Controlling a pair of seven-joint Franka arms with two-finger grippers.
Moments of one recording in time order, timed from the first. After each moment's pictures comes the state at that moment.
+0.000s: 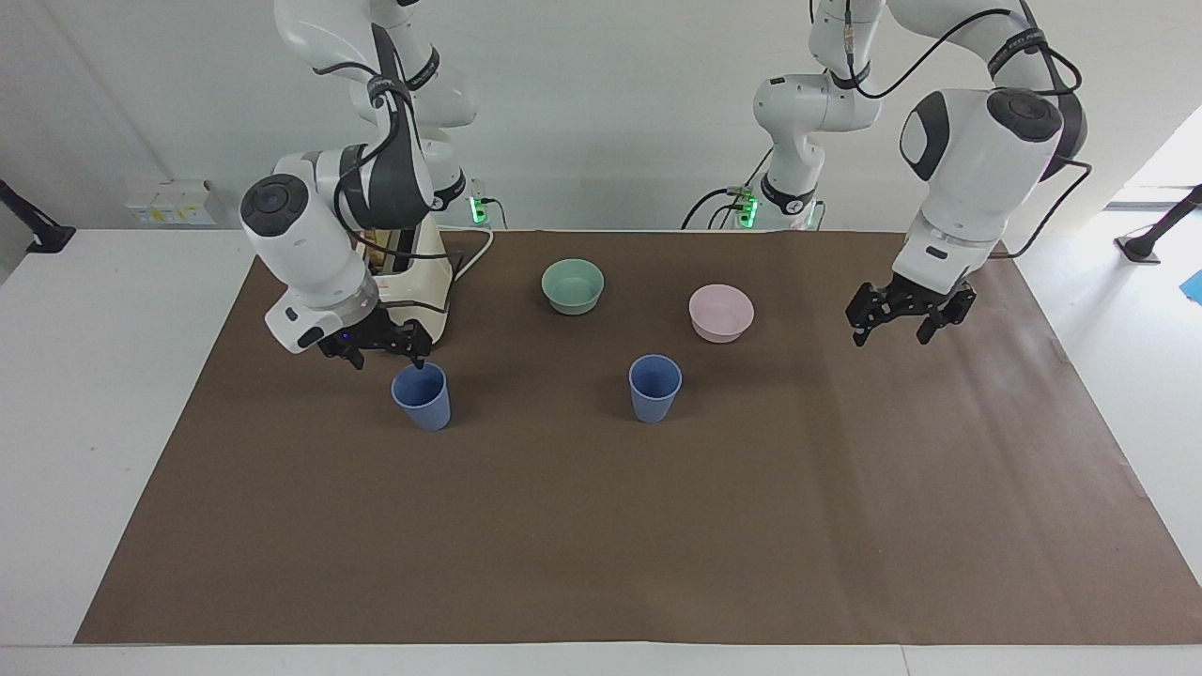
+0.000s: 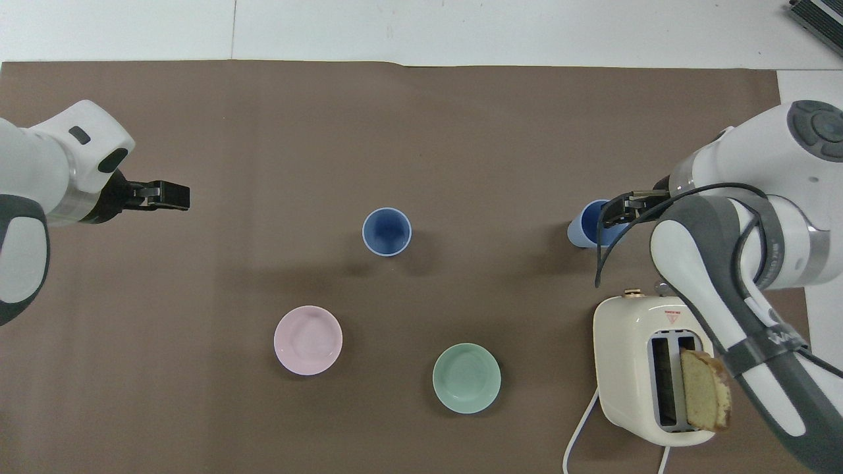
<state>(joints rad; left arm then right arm) -0.05 -0.01 -0.08 -1.85 0.00 1.95 -0.10 -0.09 0.19 0.15 -1.86 0.03 1.99 0.09</state>
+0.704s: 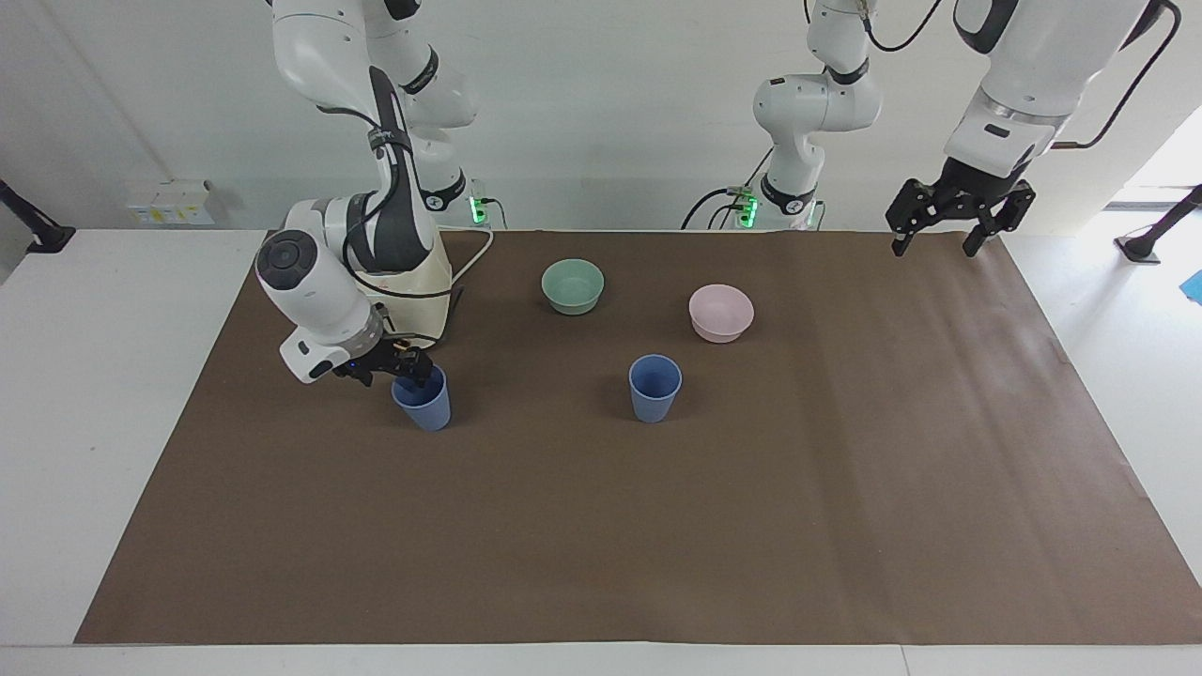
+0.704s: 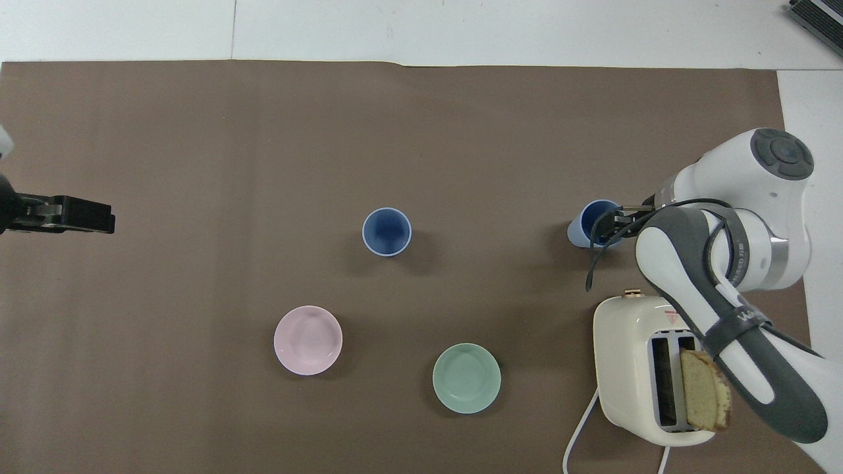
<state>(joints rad) -0.05 -0.10 -0.06 -1.63 0.00 1.60 -0.03 -0.11 0.25 0.15 -1.94 0.03 2.07 0.09</state>
